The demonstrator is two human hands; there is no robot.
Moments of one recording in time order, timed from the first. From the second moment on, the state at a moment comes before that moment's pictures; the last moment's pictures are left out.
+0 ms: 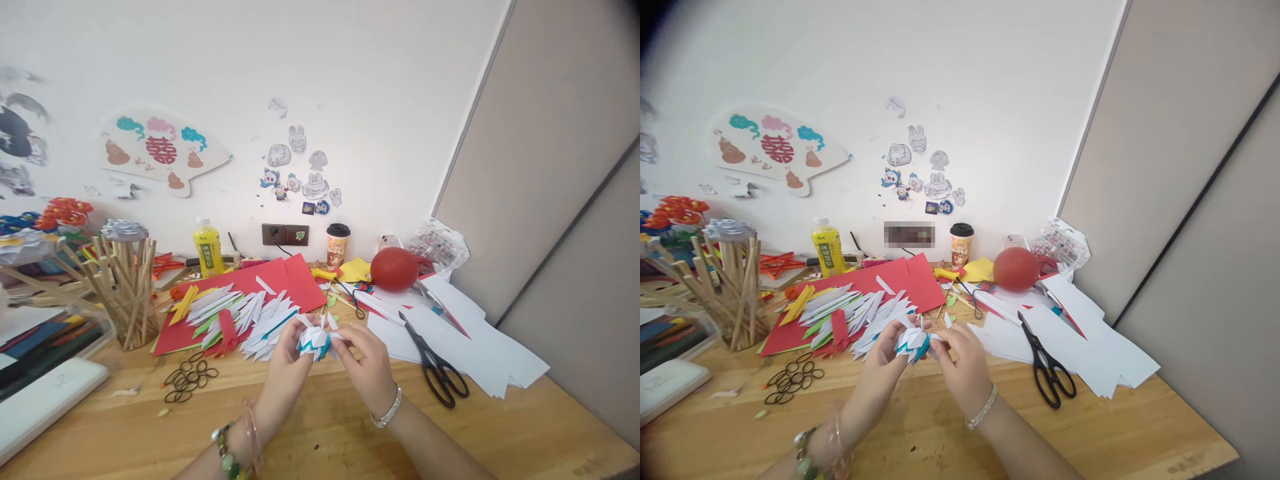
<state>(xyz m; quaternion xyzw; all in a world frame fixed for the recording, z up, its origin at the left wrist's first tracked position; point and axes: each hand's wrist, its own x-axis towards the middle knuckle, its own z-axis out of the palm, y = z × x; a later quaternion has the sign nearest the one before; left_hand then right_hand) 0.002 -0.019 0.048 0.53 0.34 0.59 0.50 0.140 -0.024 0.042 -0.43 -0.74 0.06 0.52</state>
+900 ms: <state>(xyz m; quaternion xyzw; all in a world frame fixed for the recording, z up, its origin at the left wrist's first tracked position) -0.001 -0.015 0.037 0.64 0.28 0.56 0.43 0.146 -0.024 0.049 -0.39 -0.72 0.09 0.57</state>
